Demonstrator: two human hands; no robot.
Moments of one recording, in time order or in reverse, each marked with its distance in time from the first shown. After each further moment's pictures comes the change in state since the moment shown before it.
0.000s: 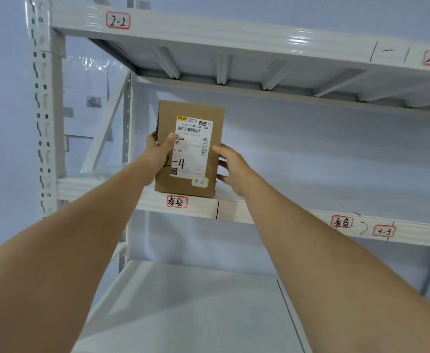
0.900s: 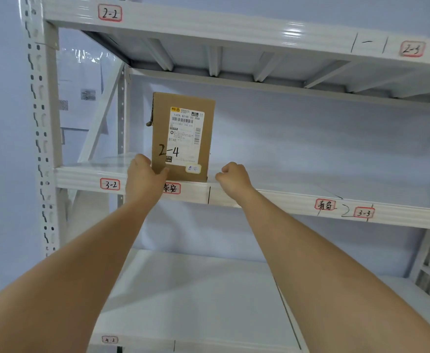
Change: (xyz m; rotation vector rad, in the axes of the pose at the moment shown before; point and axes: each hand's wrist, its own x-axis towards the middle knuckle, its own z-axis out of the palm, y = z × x) left_hand -0.055 -0.057 0.006 0.536 0.368 0.125; right_hand -0.038 0.039 -0.017 -0.691 0.243 -0.025
